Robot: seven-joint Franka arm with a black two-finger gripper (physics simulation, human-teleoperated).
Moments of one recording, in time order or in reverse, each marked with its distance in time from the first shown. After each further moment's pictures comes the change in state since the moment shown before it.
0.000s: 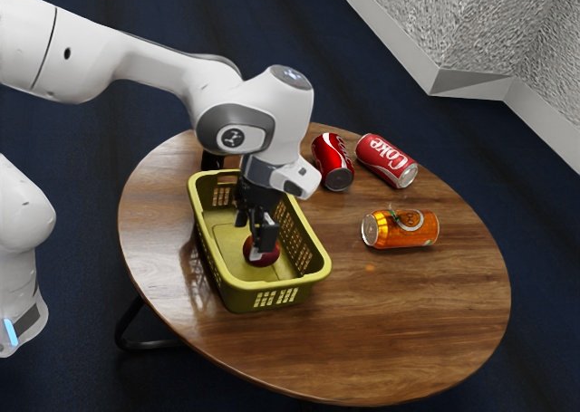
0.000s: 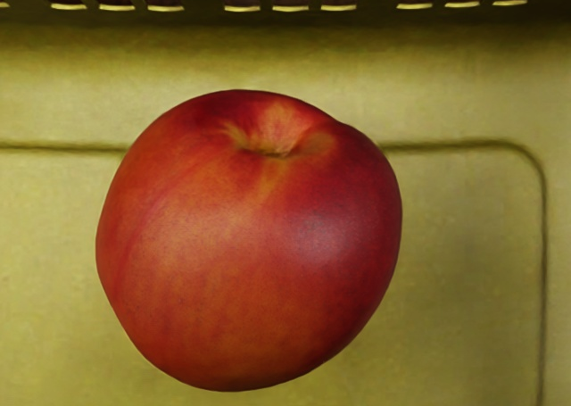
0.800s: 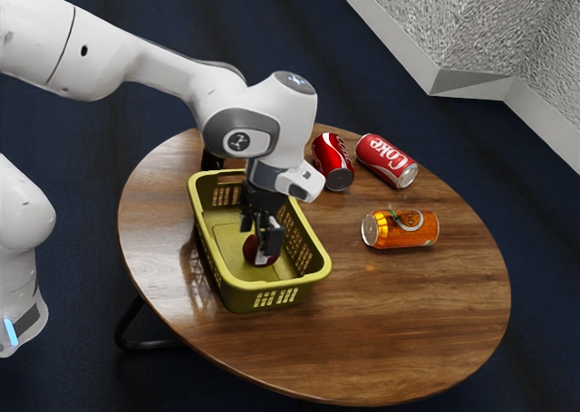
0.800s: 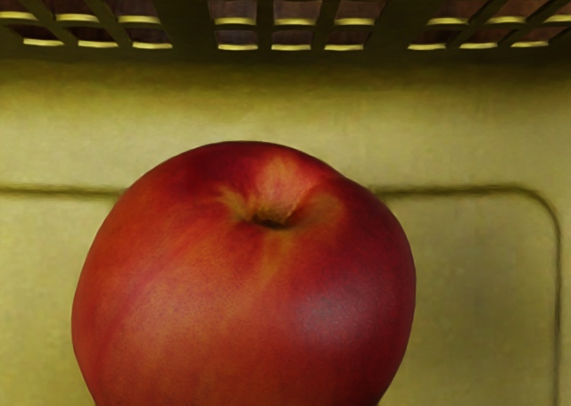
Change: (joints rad) arm 0.000 0.063 0.000 0.002 0.007 0.050 -0.008
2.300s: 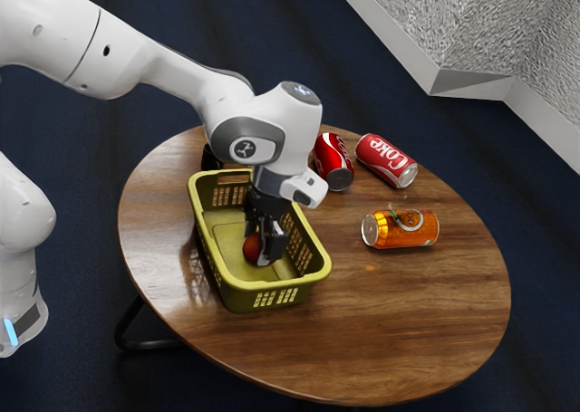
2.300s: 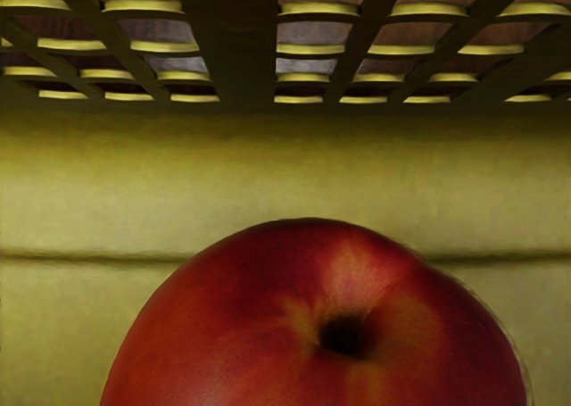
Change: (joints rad) arm 0.003 0.099 0.001 0.000 0.068 0.068 -0.027
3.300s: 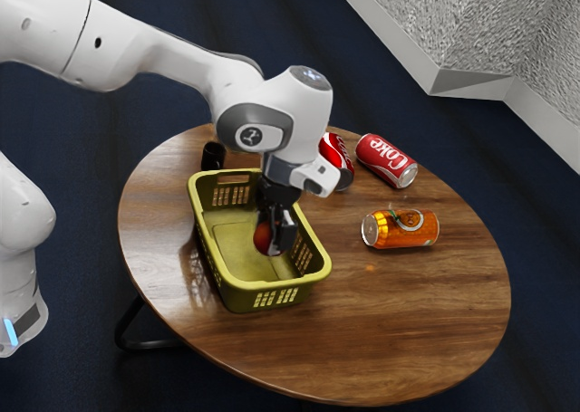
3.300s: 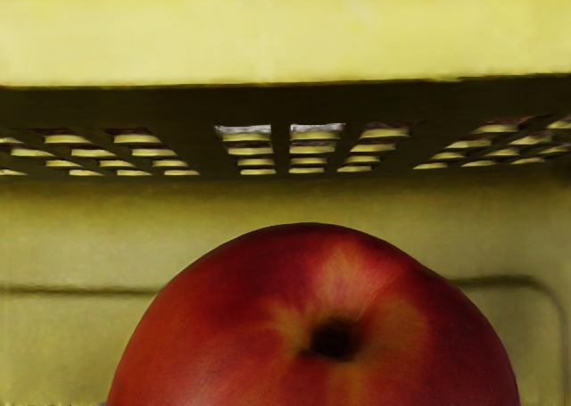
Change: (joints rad) arm -0.008 -0.014 0.002 0.076 0.038 -0.045 -0.018
